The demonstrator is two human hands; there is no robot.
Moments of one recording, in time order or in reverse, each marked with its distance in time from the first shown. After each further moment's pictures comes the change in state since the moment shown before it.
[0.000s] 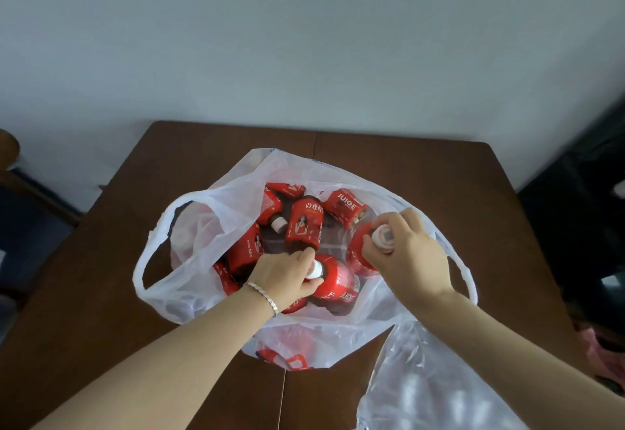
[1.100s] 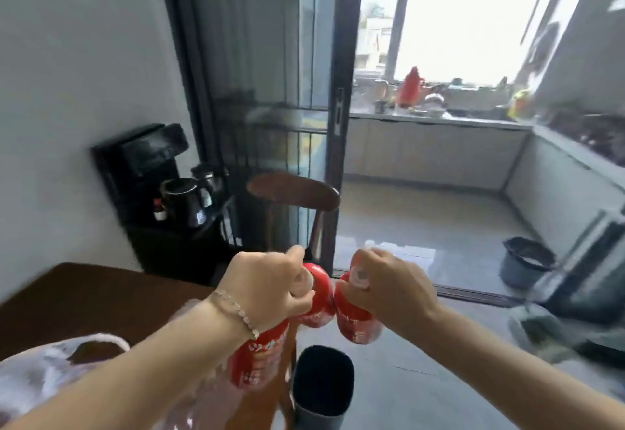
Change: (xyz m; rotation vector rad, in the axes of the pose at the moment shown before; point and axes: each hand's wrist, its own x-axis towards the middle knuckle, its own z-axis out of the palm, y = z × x) left_hand -0.176 0.318 -0.245 -0.121 0.475 1.321; right_hand -0.454 -0.062 -0.199 -0.405 0.555 1.005
